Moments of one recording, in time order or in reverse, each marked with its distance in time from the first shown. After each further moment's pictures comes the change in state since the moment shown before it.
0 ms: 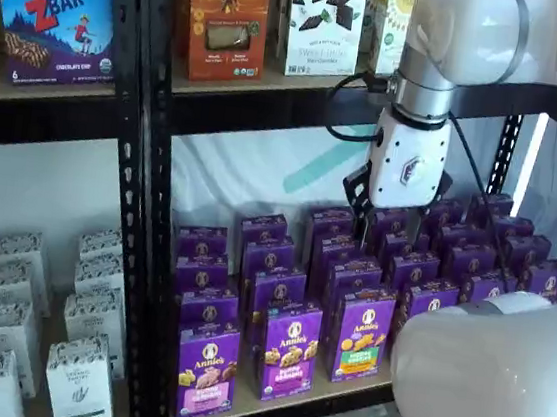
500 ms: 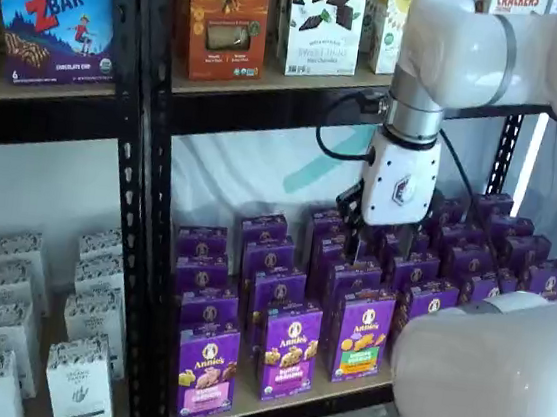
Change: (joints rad) arm 0.022 0.024 0.055 0.000 -0.075 0.019
